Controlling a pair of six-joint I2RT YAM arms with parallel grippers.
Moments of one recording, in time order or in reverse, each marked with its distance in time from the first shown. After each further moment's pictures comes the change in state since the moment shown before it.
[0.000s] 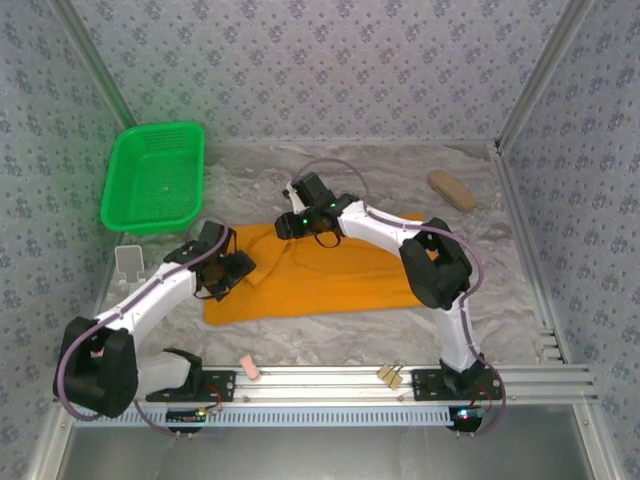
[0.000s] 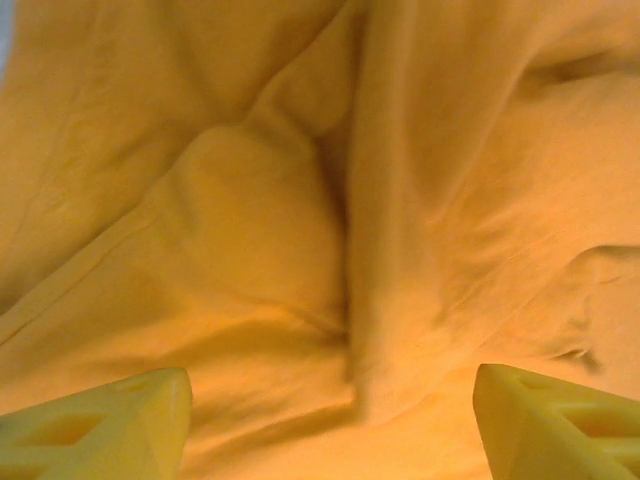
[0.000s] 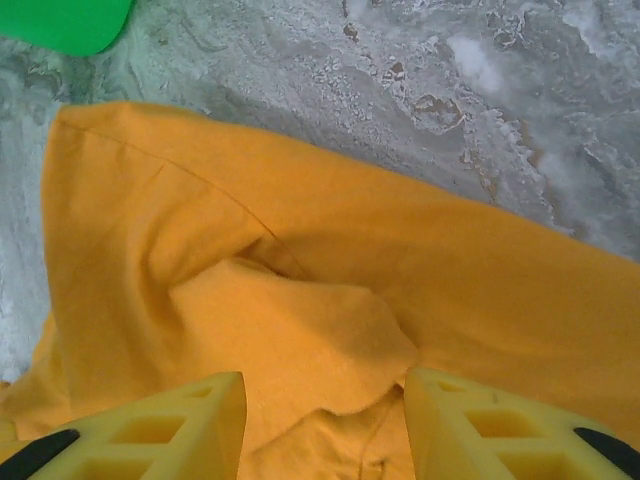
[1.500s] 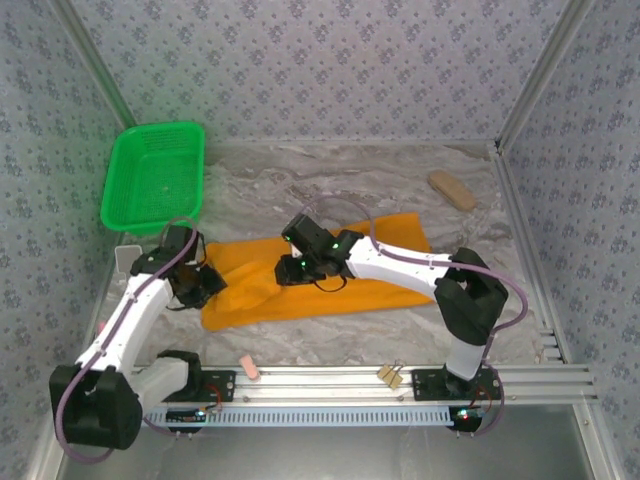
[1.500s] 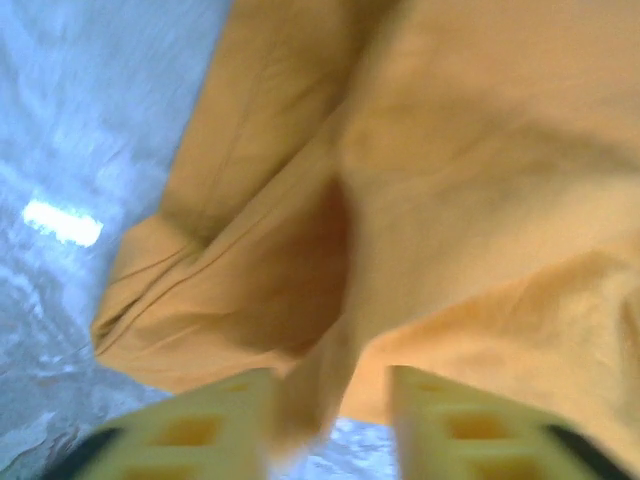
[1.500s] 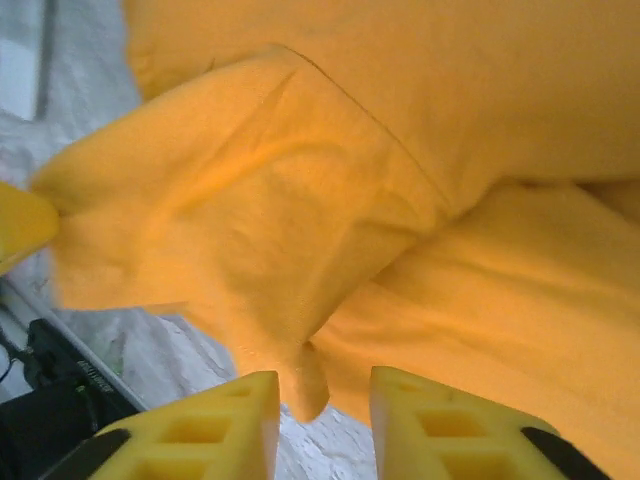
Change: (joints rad) left arm 0.220 -0.181 0.006 -0.369 0.114 0.235; right arm 0.216 -0.330 -0.344 -0.085 0.039 0.333
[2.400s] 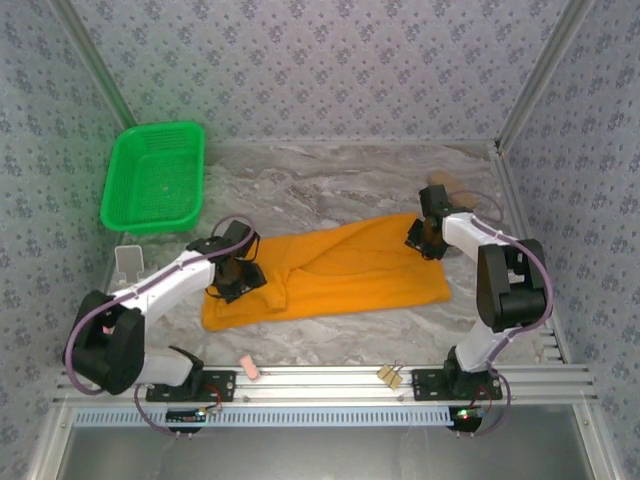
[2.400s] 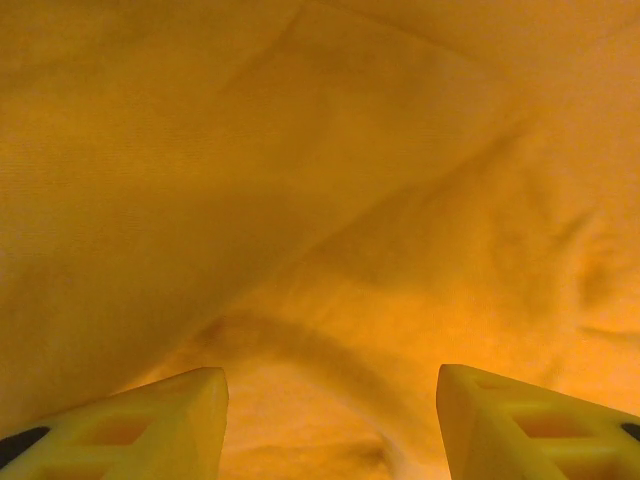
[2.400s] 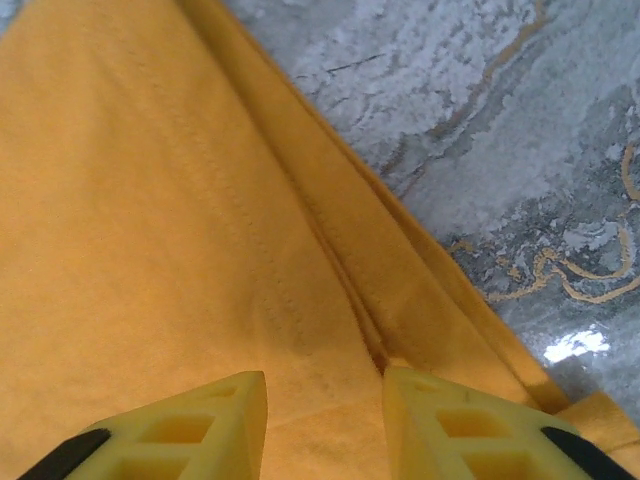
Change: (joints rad) left arm -0.370 0.297 0.077 0.200 -0.148 -0.141; right arm -0.826 -0.077 -0.279 -0.065 0.189 -0.048
